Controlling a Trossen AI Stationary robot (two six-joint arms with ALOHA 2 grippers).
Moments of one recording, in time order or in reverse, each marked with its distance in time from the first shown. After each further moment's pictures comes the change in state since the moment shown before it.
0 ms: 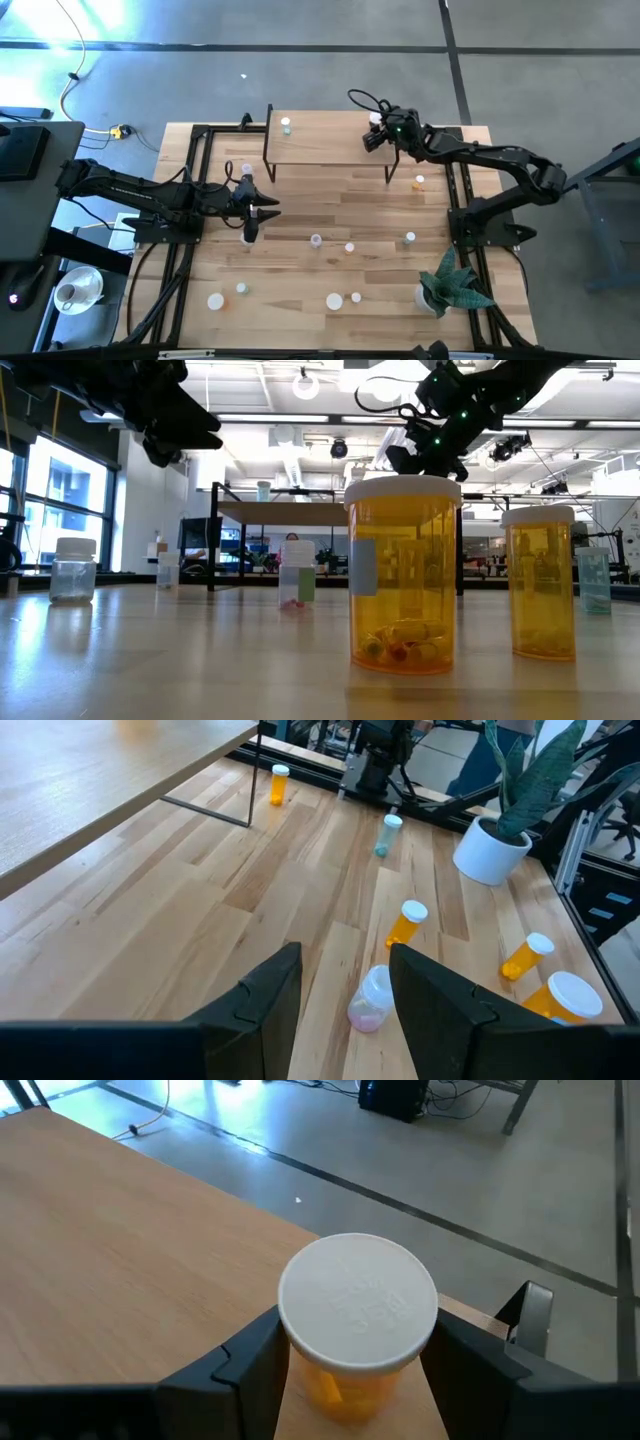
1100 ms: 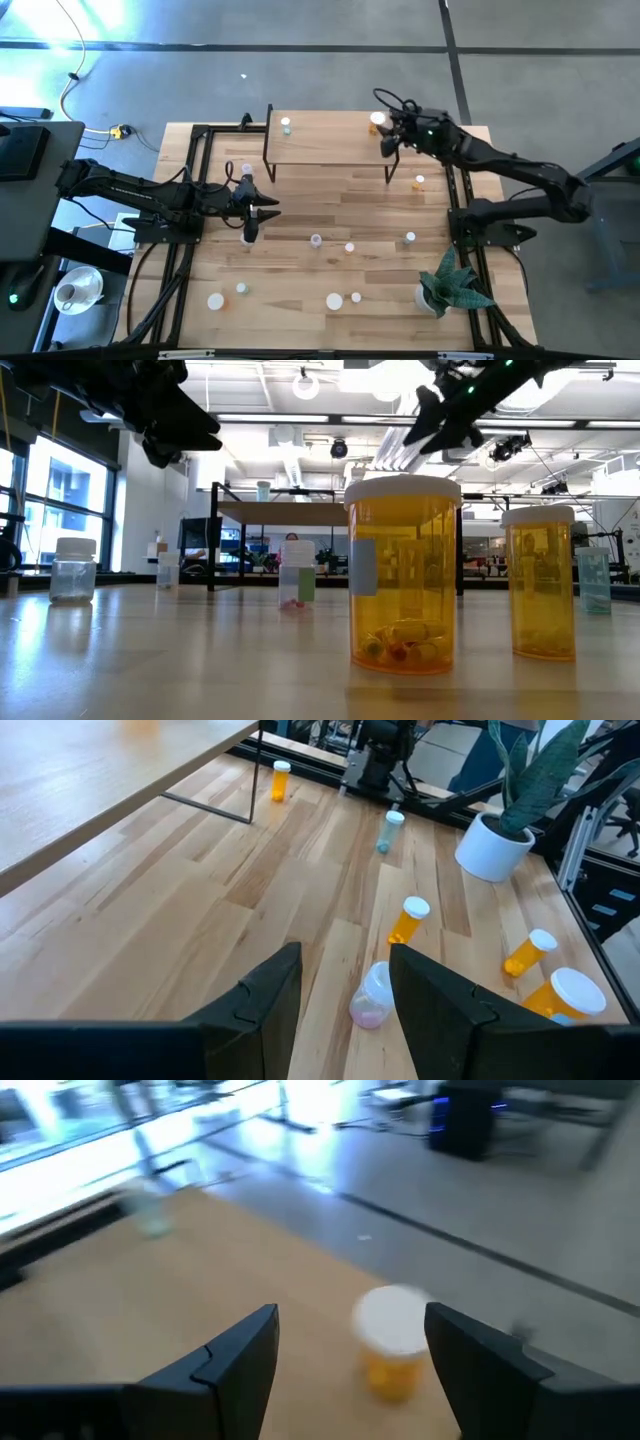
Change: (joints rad) left arm 0.000 0.001 0.000 -0.008 -0.001 0.000; right arm 0.065 -0.306 -0.002 -0.150 -0.158 -0.002
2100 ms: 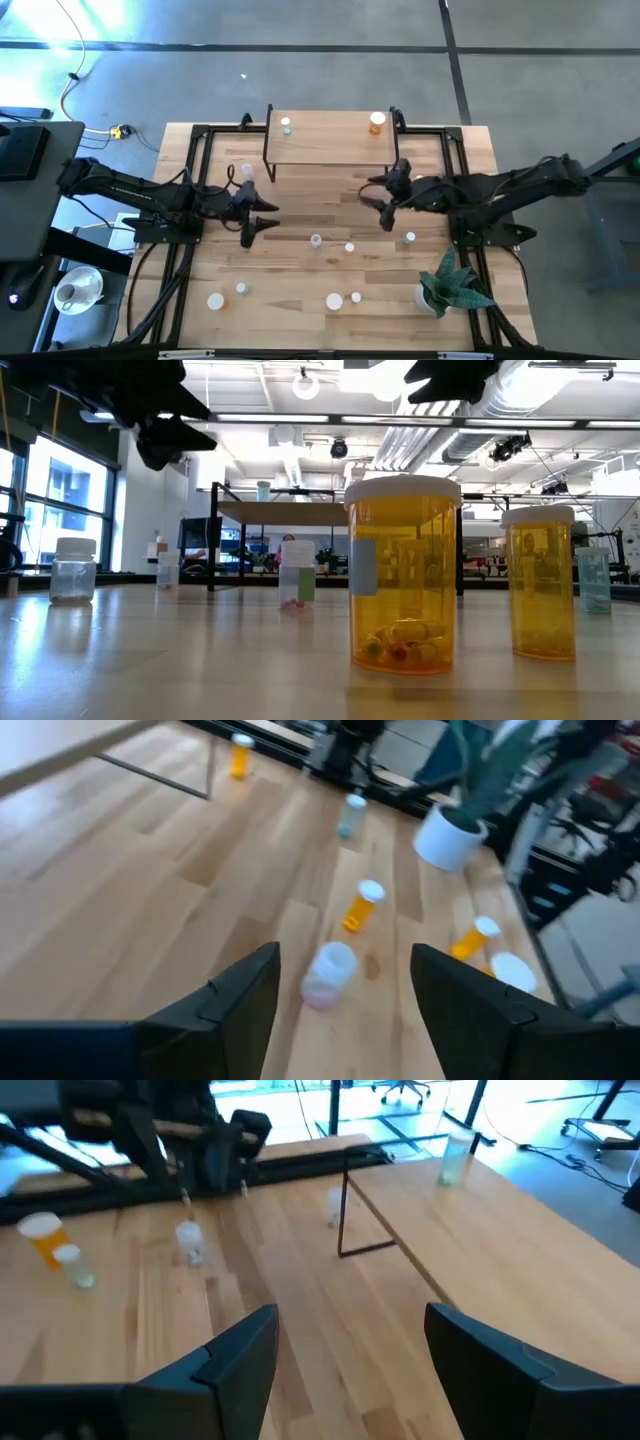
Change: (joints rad) left arm -0.034 0.000 0.000 -0.008 0.077 -0.087; right arm 0.676 0.016 0.000 -0.054 0.230 0.002
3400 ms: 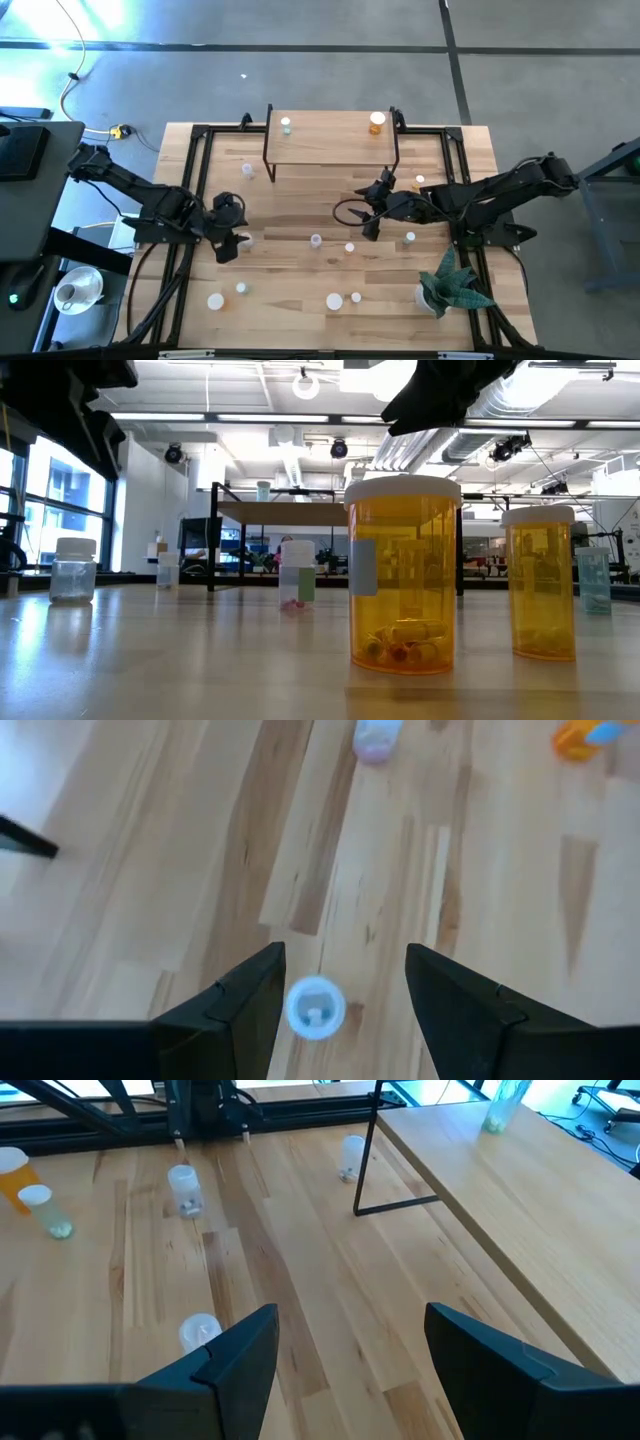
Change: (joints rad) left arm -0.286 0.042 0.229 -0.829 -0.142 -0.170; right arm 0.021 0.175 -0.002 0.067 0.002 0.028
